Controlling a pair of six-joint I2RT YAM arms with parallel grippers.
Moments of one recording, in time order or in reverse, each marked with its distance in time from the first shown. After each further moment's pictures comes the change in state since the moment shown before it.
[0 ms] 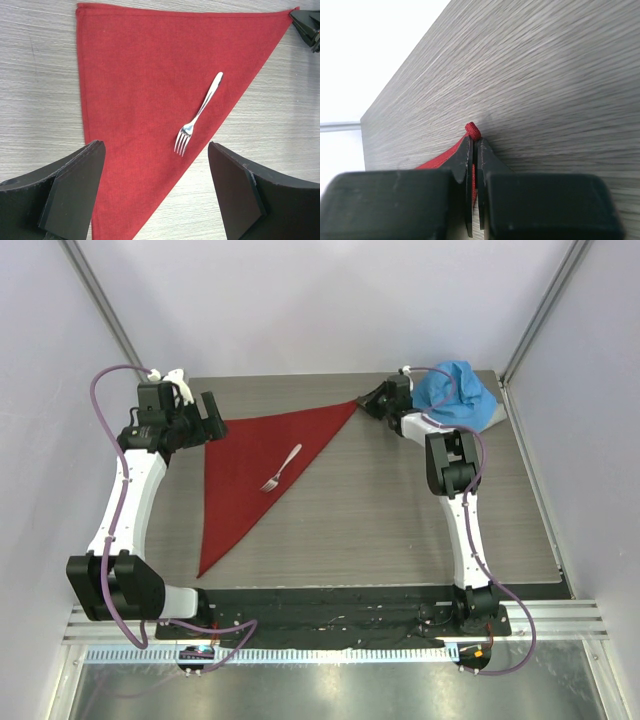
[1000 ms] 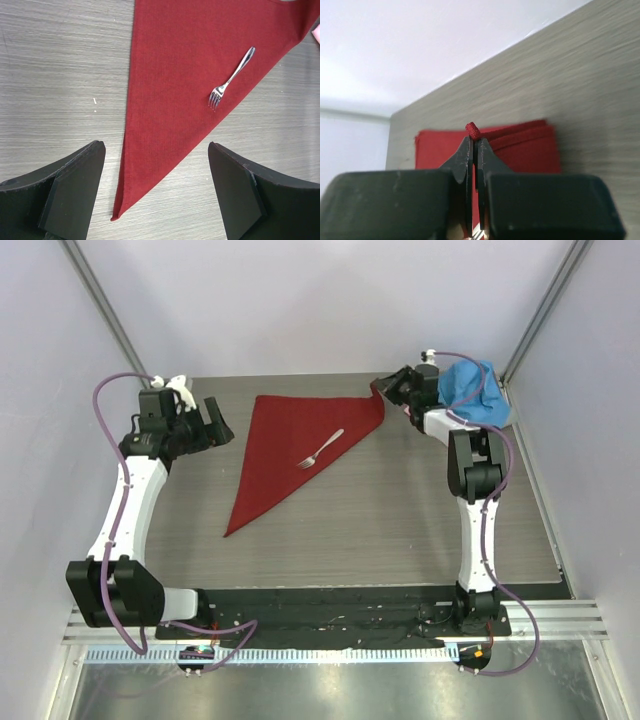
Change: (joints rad) left arm 0.000 -0.034 -0.063 0.029 0.068 -0.029; right arm -0.093 -0.221 -0.217 0.175 -0.095 -0.081
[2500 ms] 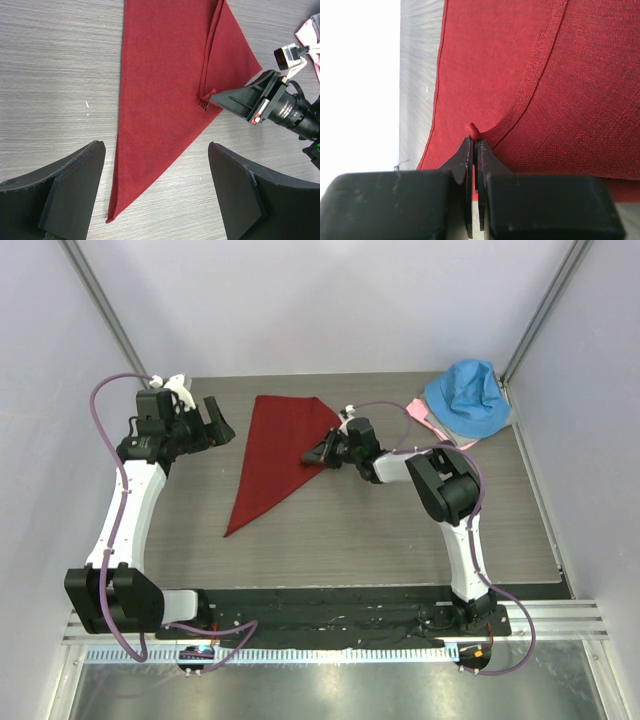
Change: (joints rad) left arm 0.000 -0.032 -0.013 0.019 0.033 -0.007; right arm 0.404 -0.169 -0.479 0.154 -0.163 0.076
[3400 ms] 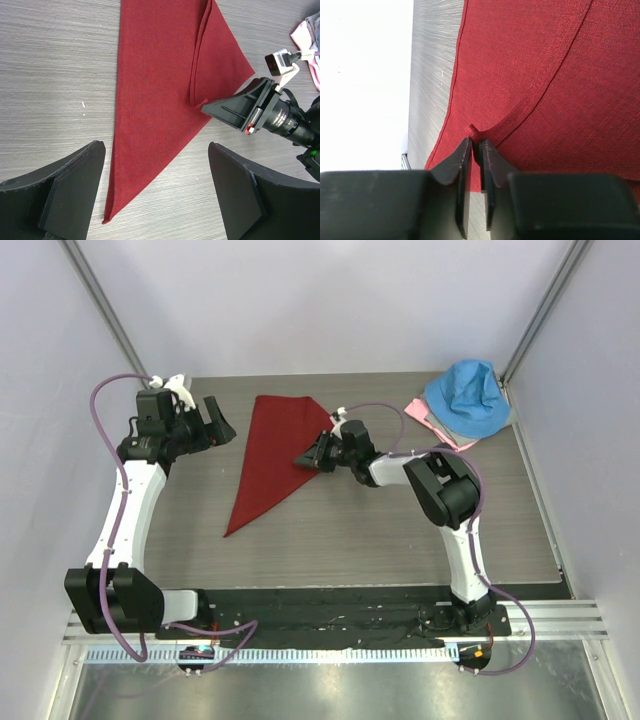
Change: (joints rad) left arm 0.000 0.000 -0.004 0.007 0.011 -0.016; right arm 0.048 -0.023 -0.013 0.013 -0.022 0.019
